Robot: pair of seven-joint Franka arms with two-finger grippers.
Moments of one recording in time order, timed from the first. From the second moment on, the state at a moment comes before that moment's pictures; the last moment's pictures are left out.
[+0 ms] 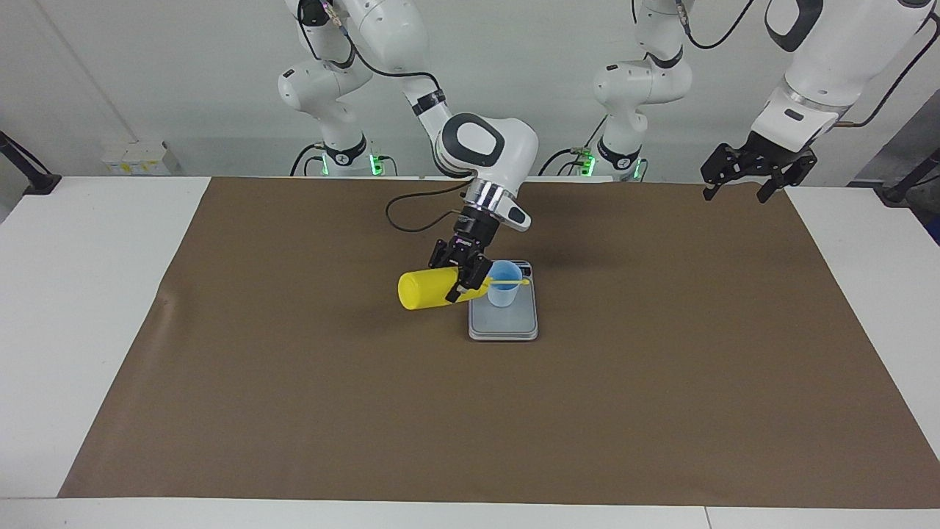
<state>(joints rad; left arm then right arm) 0.06 -0.05 -0.13 -1.61 -0.04 1.54 0.01 0.73 0.29 -0.01 -1.89 -1.29 2.10 -0.55</state>
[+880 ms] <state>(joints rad) 0.06 -0.05 -0.13 -1.61 -0.04 1.54 0.01 0.74 0.31 -0.01 -1.89 -1.29 2.11 -0.52</state>
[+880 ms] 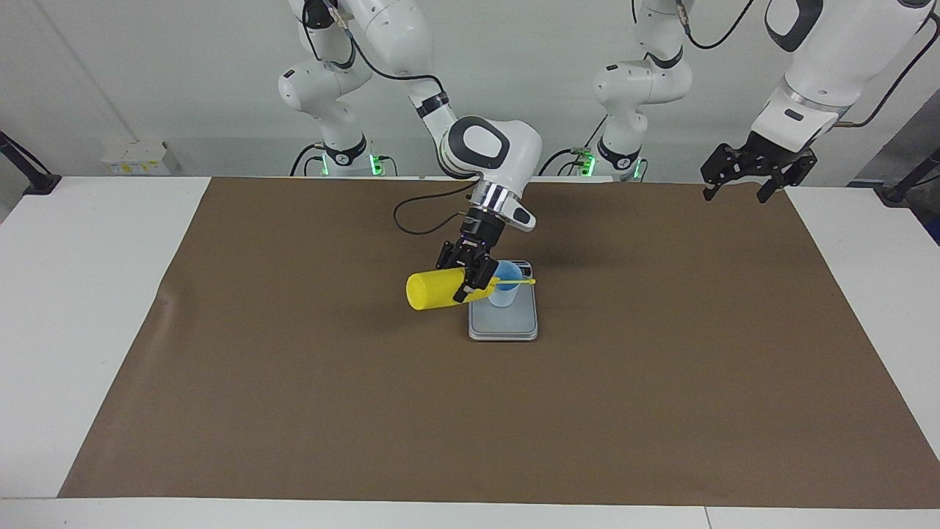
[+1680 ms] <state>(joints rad) 0.06 -0.05 -0.13 -1.61 -0.04 1.54 0.01 0.72 0.30 -0.01 -1.88 -1.24 2.16 -0.48</state>
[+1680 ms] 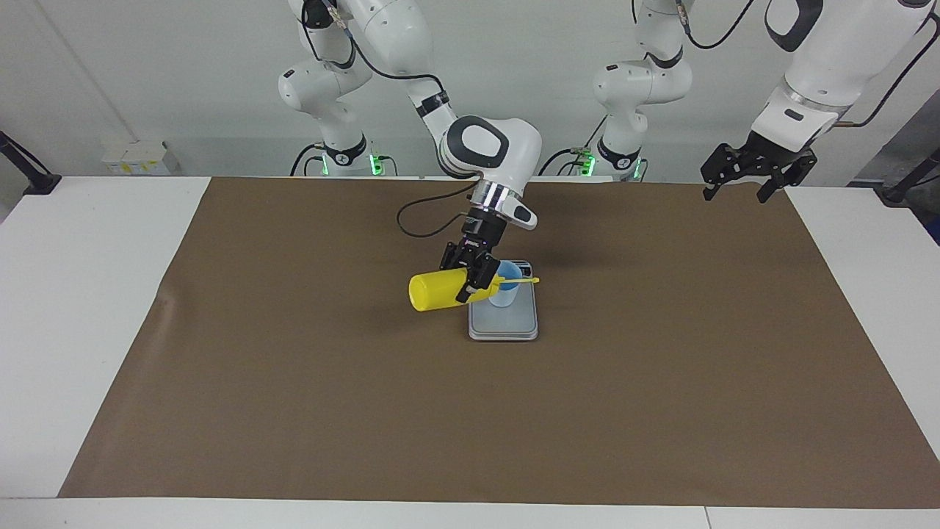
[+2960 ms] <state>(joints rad) 0.06 -0.05 -0.13 -1.61 -0.04 1.54 0.01 0.44 0.06 -0.02 -1.92 -0.33 2.25 -0.73</state>
